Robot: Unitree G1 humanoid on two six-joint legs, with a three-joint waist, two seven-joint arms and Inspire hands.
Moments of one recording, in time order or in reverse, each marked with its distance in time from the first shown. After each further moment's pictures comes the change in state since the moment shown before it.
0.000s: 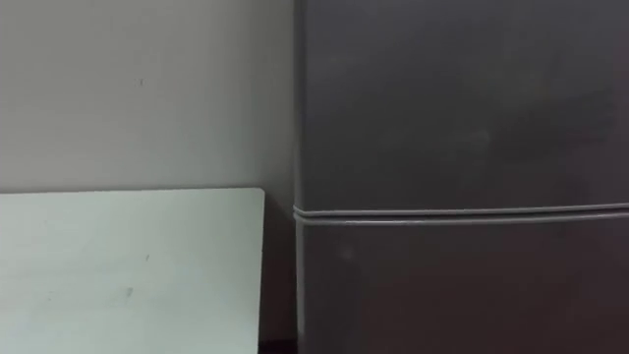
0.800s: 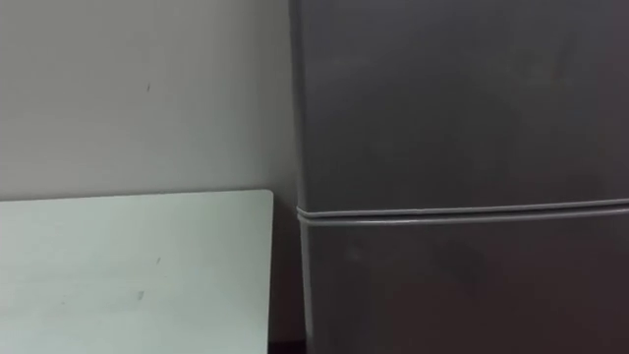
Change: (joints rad) left arm -0.002 -0.047 -0.075 0.006 -0.079 0.046 0.033; right arm 0.079 0.179 0.220 0.819 0.368 0.036 0.007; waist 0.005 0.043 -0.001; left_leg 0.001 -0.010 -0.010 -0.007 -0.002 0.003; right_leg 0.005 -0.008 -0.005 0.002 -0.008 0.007
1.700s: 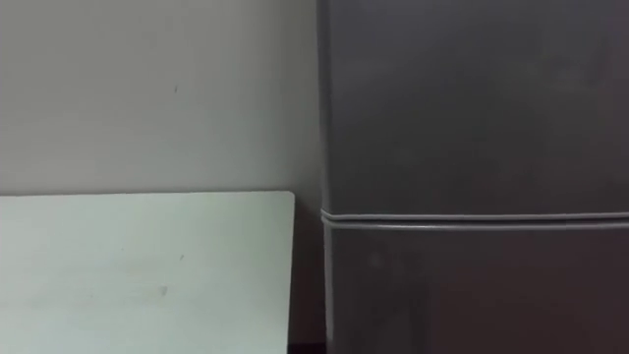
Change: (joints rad) left arm -0.032 -0.036 -0.042 0.032 0.002 0.001 -0.059; right arm -0.090 0.003 0.372 0.397 -0.536 0.141 0.767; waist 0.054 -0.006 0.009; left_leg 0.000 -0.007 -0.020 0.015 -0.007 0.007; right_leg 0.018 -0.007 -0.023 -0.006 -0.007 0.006
